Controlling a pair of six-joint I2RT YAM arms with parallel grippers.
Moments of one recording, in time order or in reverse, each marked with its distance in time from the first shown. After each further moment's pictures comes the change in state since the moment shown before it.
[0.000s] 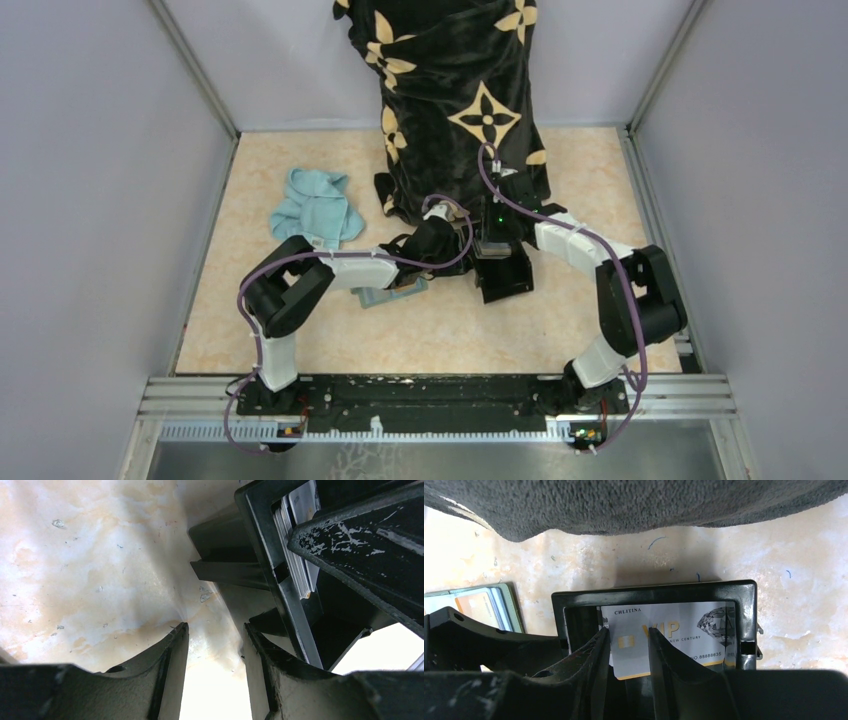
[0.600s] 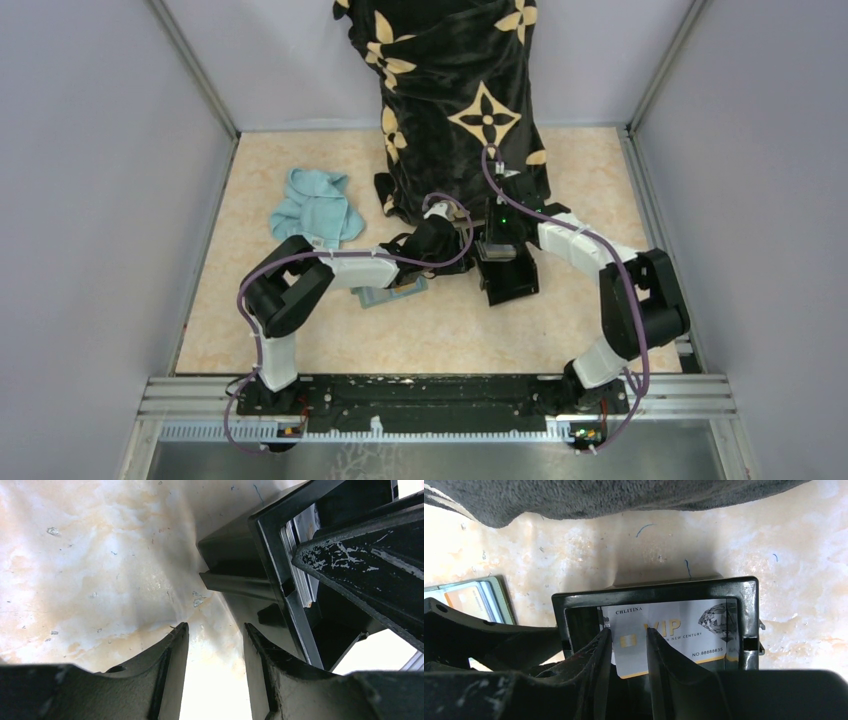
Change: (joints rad) left arm 0.004 0.000 0.010 0.007 0.002 0.000; right arm -0.014 -0.020 0.000 -0.051 0.013 -0.002
